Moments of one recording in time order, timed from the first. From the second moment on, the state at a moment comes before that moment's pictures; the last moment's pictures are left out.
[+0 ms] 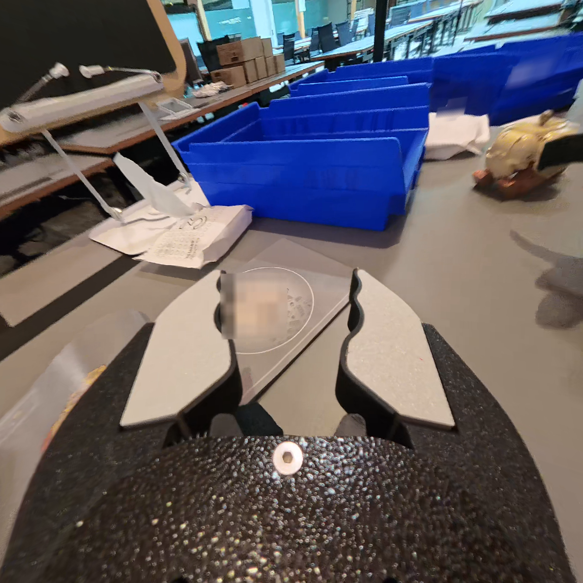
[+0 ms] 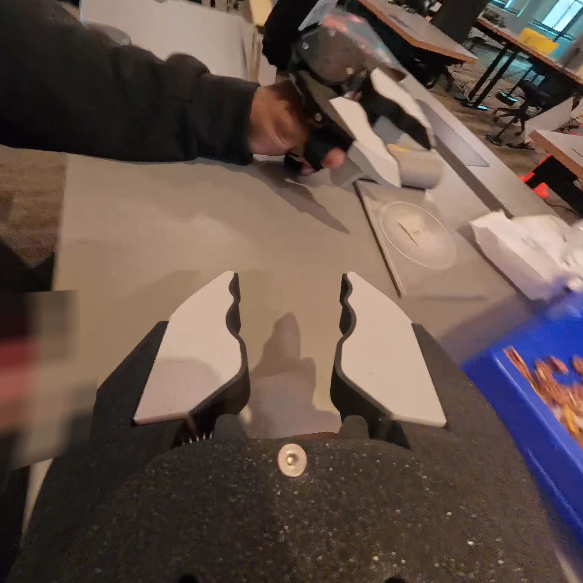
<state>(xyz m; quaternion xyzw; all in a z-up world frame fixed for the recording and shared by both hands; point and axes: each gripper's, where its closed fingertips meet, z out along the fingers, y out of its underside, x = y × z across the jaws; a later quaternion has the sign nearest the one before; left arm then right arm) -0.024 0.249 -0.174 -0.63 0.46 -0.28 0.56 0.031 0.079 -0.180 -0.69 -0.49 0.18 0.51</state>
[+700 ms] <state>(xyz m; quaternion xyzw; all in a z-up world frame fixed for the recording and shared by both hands) 0.021 0.260 -0.239 -0.68 0.59 -0.23 0.36 0.038 0.204 -0.233 -0.82 -0.36 0.23 0.37</state>
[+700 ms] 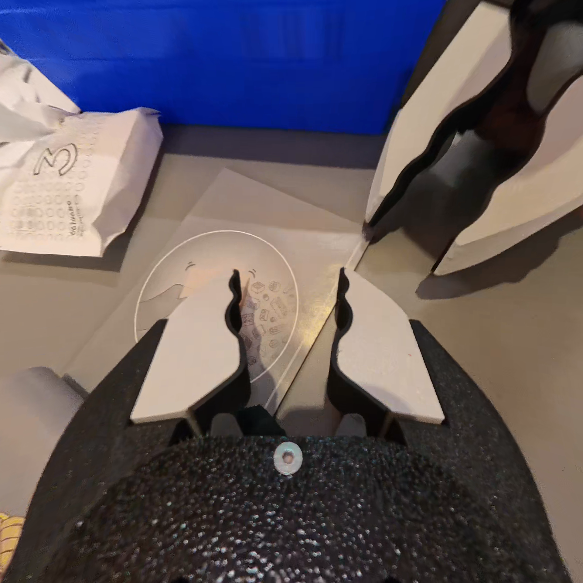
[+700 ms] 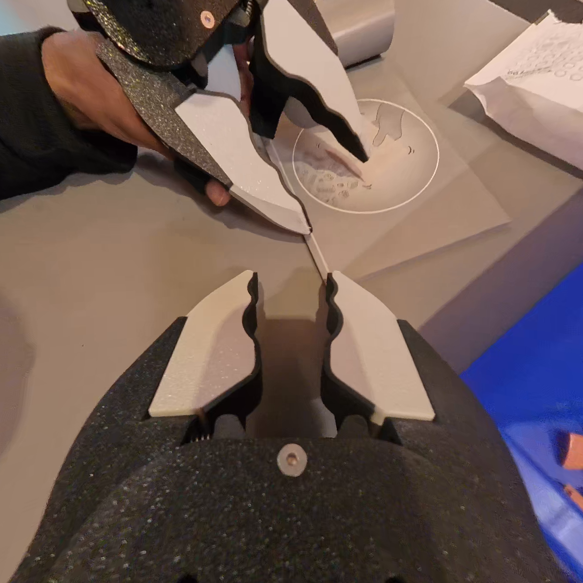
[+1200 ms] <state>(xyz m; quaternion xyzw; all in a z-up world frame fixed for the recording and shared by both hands) 0.028 0.248 -0.246 -0.66 0.63 -0.23 0.33 0.039 0.186 -0.243 -0.82 -0.39 0.25 0.33</state>
